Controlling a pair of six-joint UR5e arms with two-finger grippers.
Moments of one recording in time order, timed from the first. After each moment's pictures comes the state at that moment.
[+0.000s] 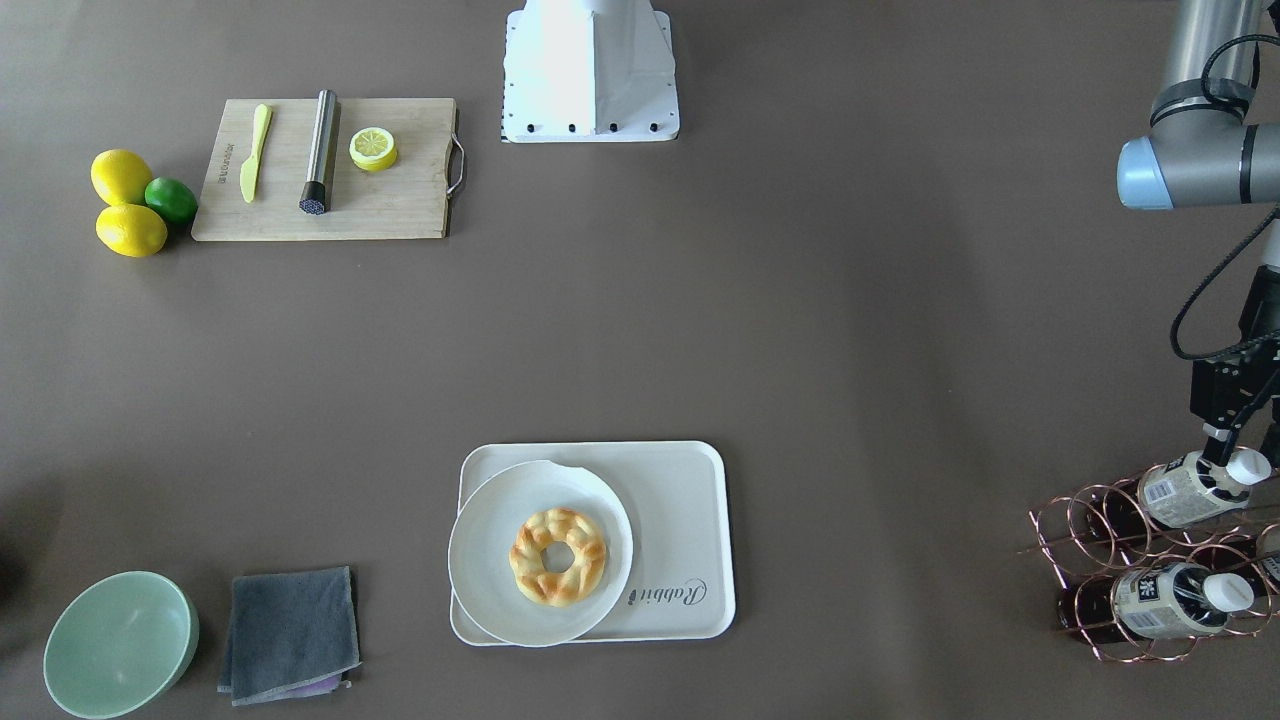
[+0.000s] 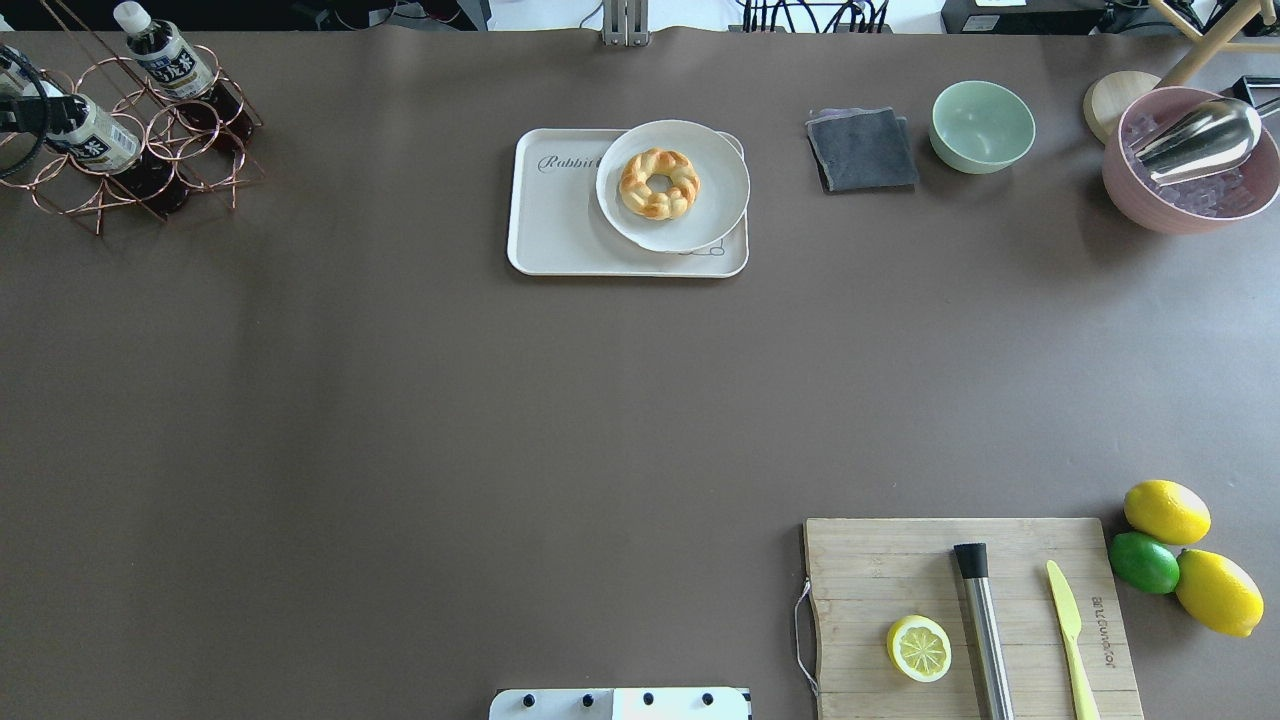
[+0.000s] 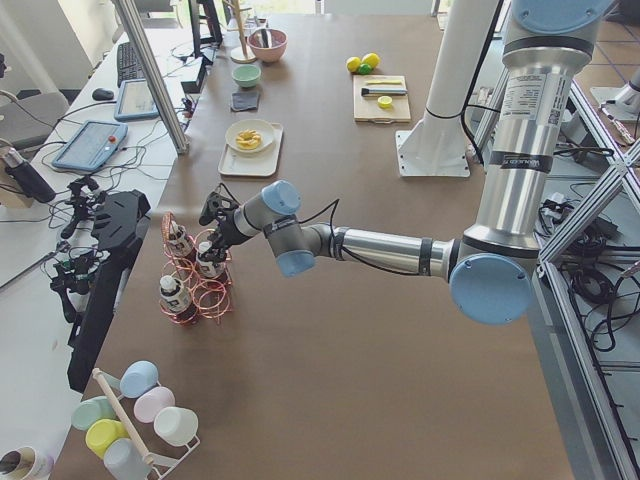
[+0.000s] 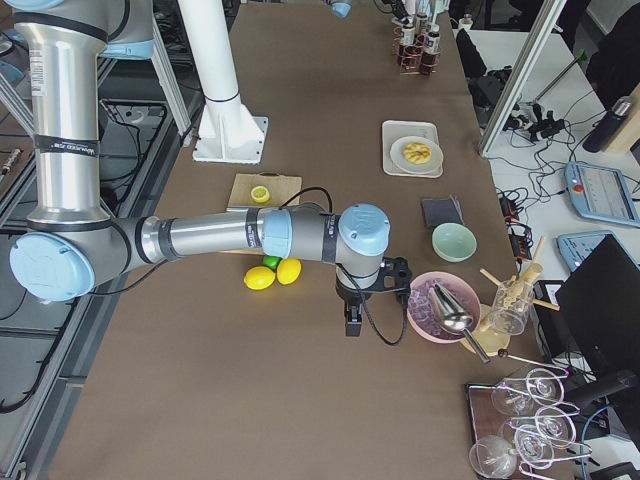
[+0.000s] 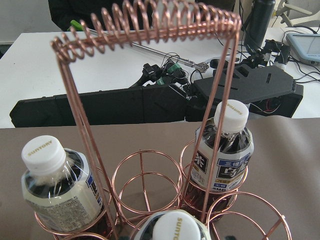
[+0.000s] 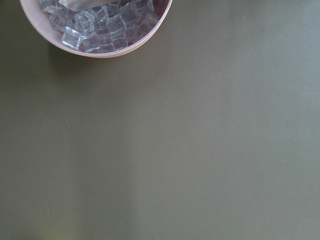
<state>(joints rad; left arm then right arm) -1.16 -1.71 -1.49 -2.60 -1.77 -0.83 1.62 -1.61 1.78 -1.77 2.33 -0.09</state>
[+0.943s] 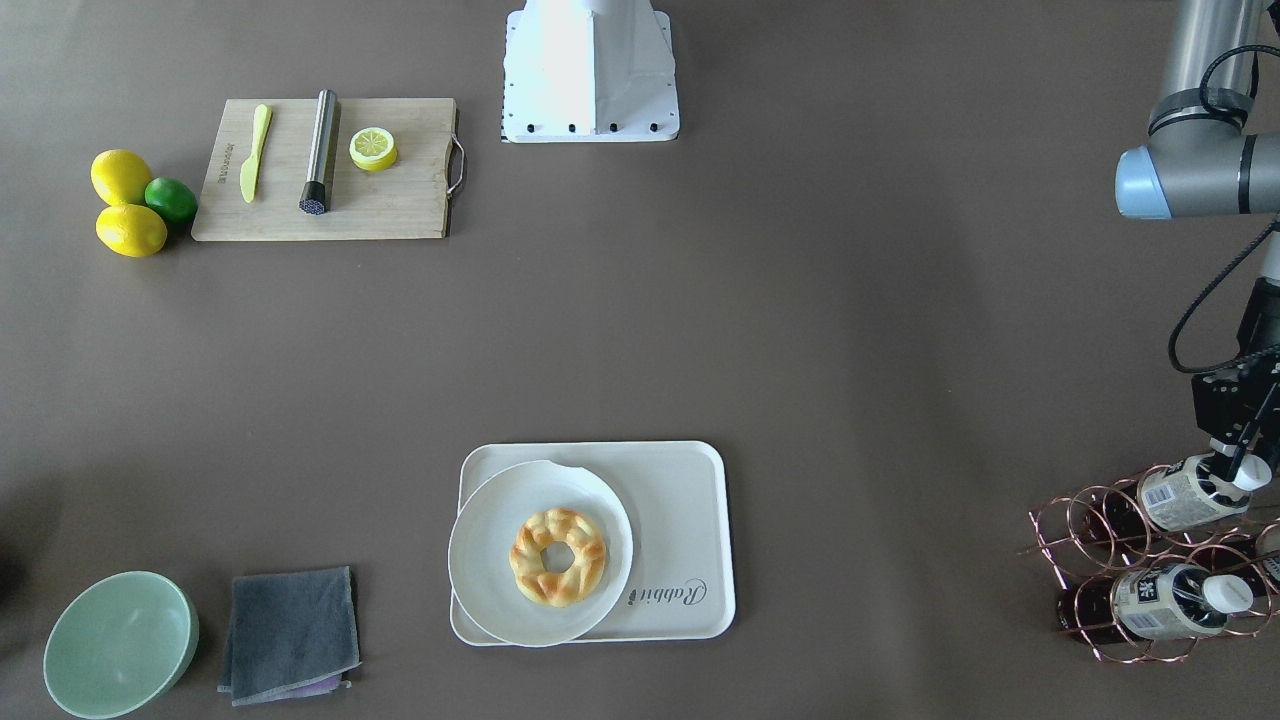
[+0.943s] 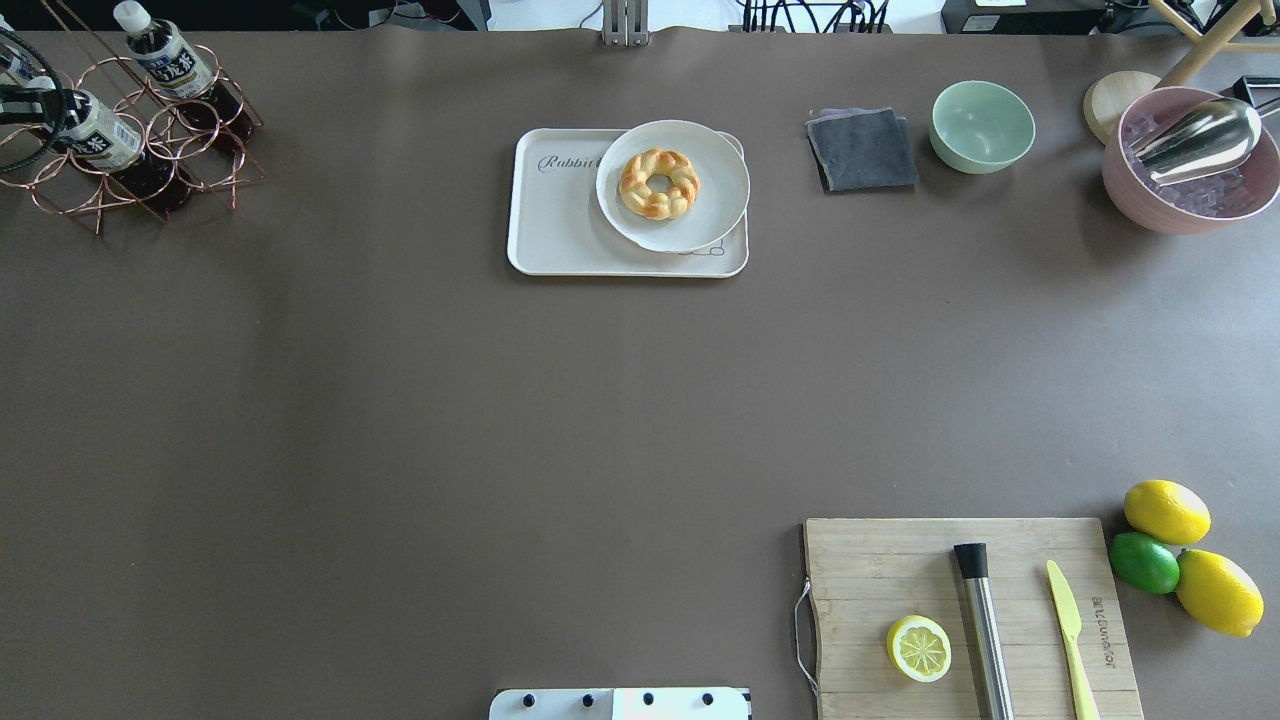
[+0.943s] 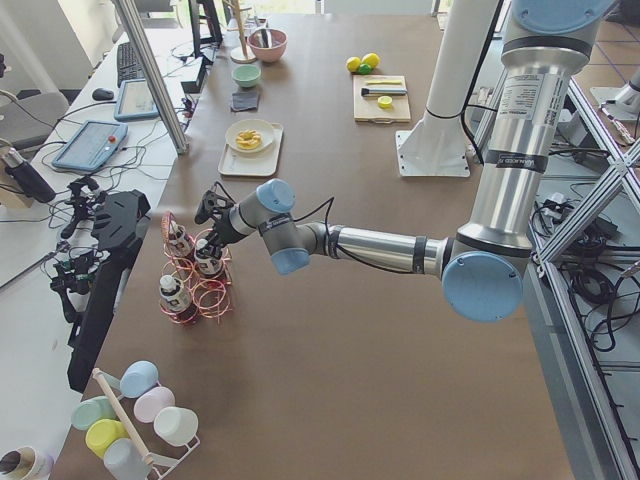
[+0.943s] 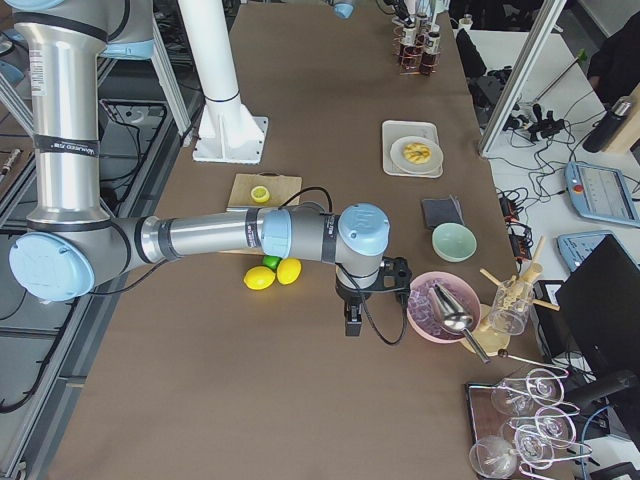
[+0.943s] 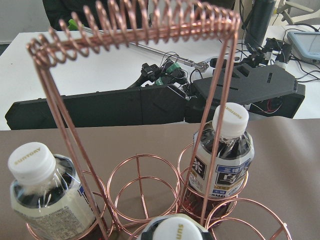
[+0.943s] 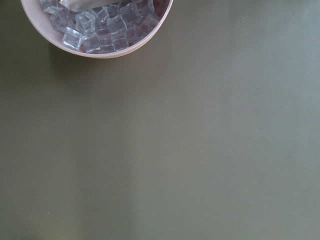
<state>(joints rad) -1.17 -1.74 -1.46 -2.59 -1.77 -0.83 1.62 -1.62 1.78 -1.77 2.33 -0.09</state>
